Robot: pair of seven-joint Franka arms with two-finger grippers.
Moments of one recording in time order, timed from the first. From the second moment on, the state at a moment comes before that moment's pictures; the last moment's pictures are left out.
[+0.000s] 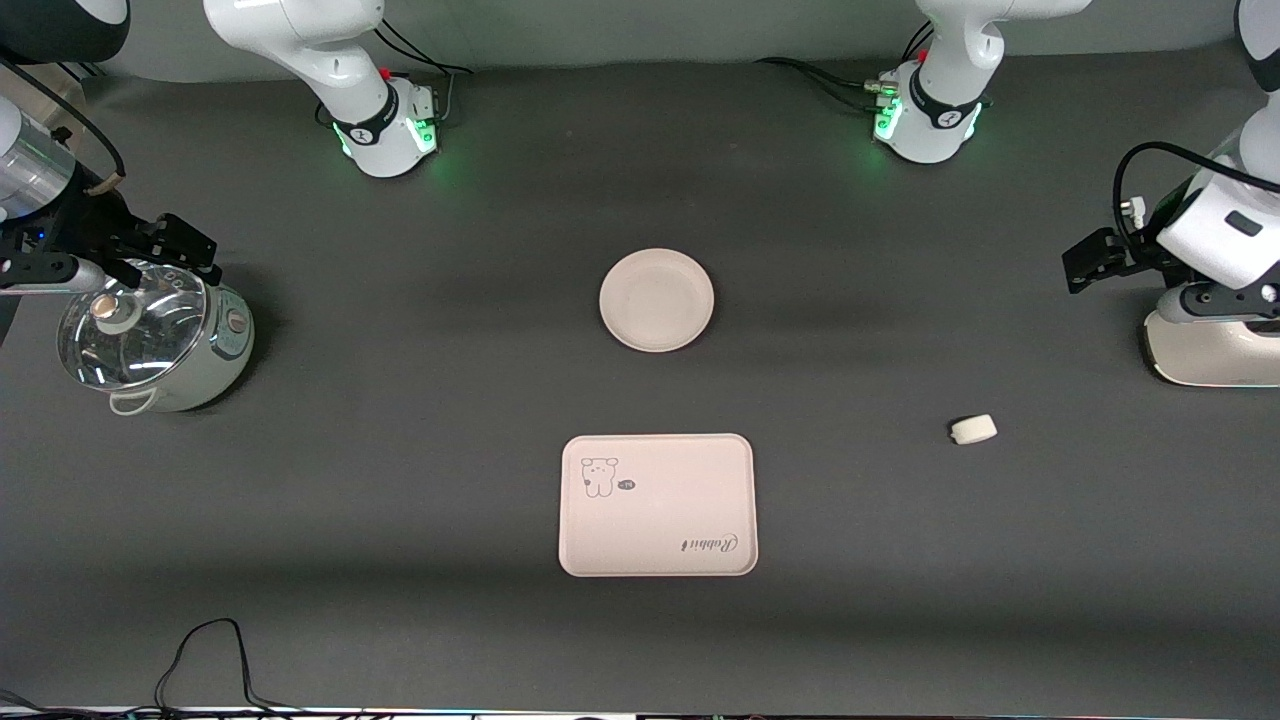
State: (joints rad) left arm -0.05 0.00 -0.06 -1.62 0.07 1.55 -0.11; right arm 0.14 -0.17 -0.10 -1.85 -0.02 1.71 0.06
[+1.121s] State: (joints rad) left arm 0.00 0.39 -0.05 -1.90 0.07 2.23 -0.11; right arm 0.24 -0.10 -0.04 -2.02 0.07 1.95 0.16
